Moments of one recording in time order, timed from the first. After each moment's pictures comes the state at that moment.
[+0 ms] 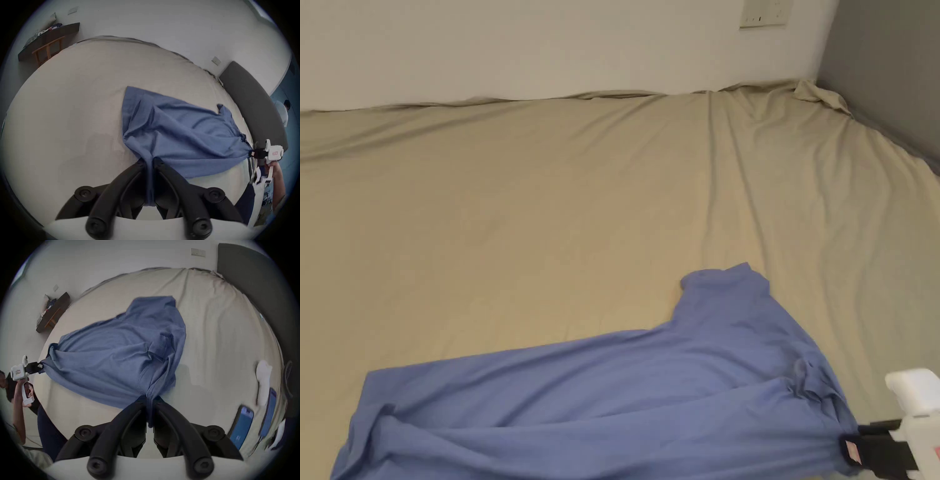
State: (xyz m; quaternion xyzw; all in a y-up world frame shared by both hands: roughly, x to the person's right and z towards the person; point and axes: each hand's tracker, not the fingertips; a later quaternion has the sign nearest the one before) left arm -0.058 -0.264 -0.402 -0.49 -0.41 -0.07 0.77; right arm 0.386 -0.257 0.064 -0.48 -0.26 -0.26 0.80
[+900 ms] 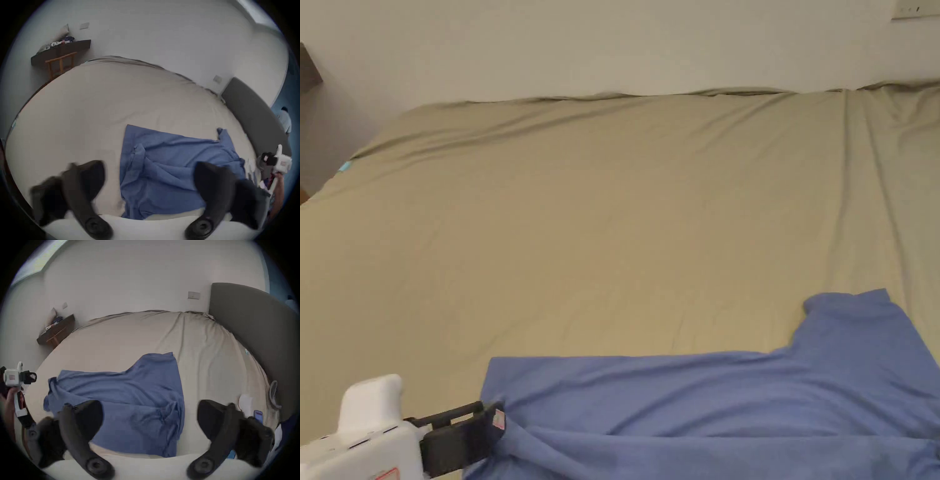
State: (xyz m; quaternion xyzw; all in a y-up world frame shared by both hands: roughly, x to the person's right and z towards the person) left arm -0.048 -0.226 -0.406 -0.41 -0.37 -0.04 0.83; right arm 0.338 -0.190 0.020 -0.32 -0.33 -0.15 0.87
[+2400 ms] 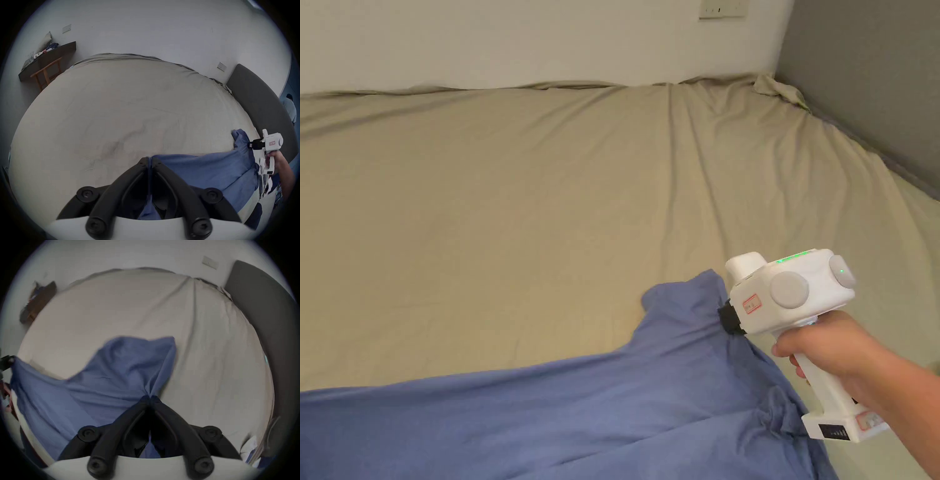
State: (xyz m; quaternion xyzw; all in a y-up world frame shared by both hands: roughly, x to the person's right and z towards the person) left arm 0.054 -0.234 -0.489 -0.41 -0.39 -0.09 0.82; right arm 0.534 -0.281 -0.102 -0.48 -0.28 -0.15 0.82
